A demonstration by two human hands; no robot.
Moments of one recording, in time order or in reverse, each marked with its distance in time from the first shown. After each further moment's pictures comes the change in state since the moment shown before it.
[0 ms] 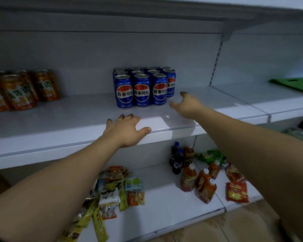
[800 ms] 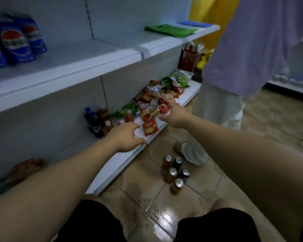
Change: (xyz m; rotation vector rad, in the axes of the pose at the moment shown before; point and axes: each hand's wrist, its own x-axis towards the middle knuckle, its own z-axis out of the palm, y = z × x) left_hand -0.119 0.228 0.134 -0.226 -0.338 0.646; right_hand -0.287 0.216 -0.043 -0.112 0.040 0.559
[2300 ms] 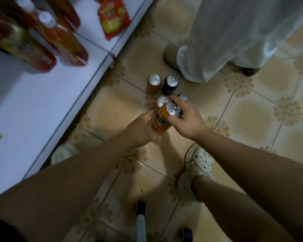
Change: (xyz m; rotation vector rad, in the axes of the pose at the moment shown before) left_hand 0.147 -0.006 0.362 -0.601 -0.600 -0.141; right_hand 0.060 0.295 0.296 0.411 -0.099 0.338
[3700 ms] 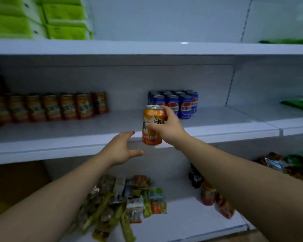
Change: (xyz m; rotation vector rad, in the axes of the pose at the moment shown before) left_hand -0.655 -0.005 -0.257 0.206 1.316 -0.202; right_hand -0.382 -0.615 0.065 0.304 -0.469 -1.044
